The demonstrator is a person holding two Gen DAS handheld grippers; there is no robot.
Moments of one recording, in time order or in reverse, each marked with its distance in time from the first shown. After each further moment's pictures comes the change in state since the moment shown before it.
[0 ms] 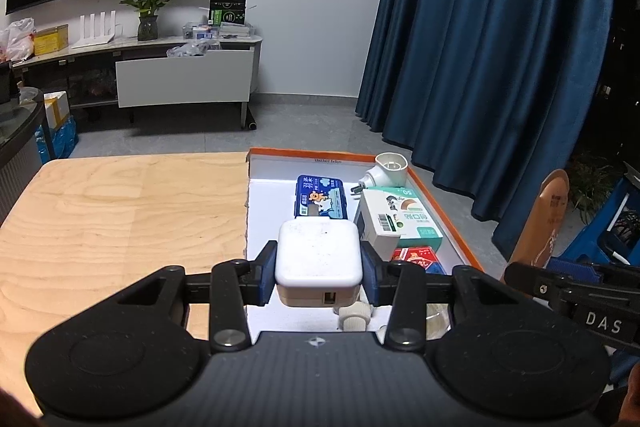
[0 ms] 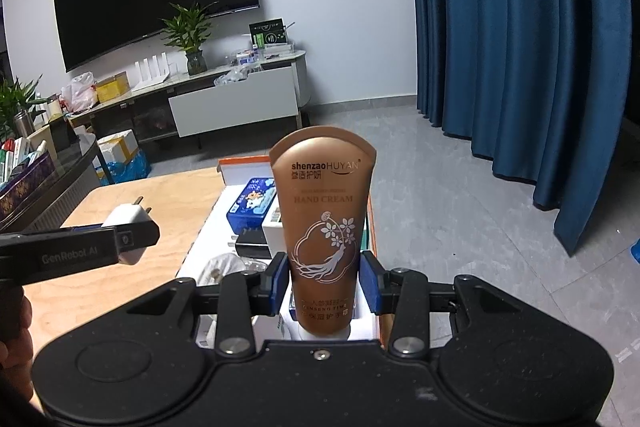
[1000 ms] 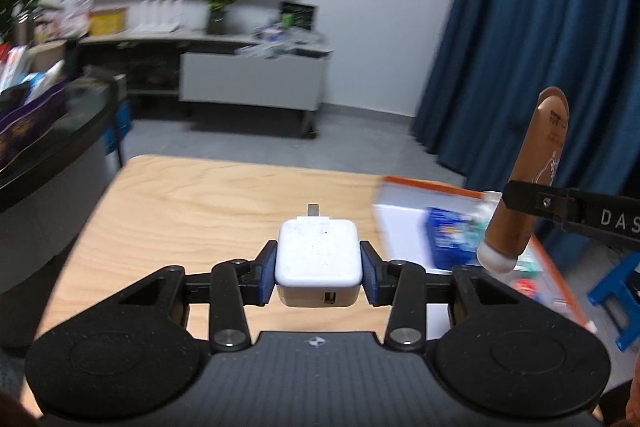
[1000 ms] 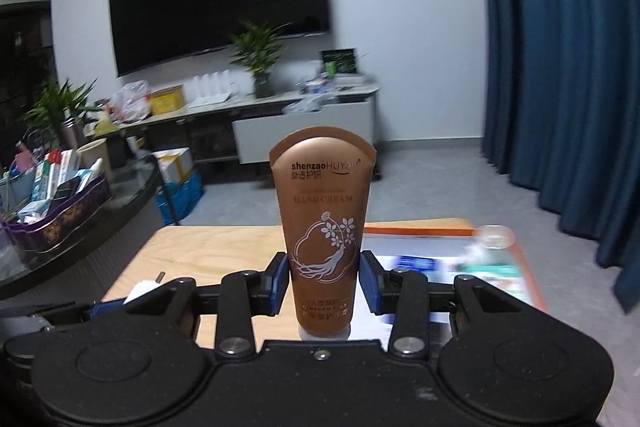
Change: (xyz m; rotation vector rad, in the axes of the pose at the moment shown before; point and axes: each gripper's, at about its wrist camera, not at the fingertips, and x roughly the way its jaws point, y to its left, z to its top) left arm -0.028 0.105 0.028 -0.101 -0.025 0.072; right arm 0.028 0.141 0.054 -0.084 -0.091 0.098
